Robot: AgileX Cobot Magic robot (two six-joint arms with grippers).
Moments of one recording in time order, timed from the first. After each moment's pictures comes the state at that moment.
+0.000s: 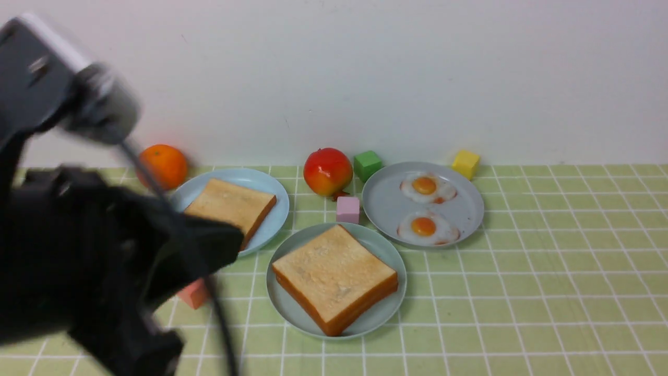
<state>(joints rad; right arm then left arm) 0.32 0.51 -0.97 0.23 1.26 -0.05 -0.73 0.77 -0.83 -0.15 0.54 0.09</state>
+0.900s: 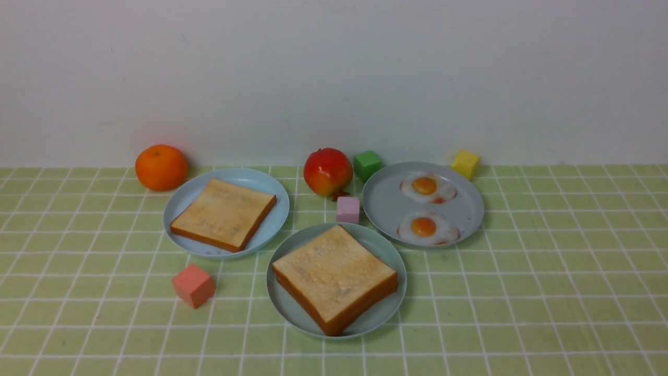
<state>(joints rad) 0.32 0.01 -0.21 -0.07 0.27 0.37 -0.73 0.04 -0.09 -0.29 0.09 0.09</state>
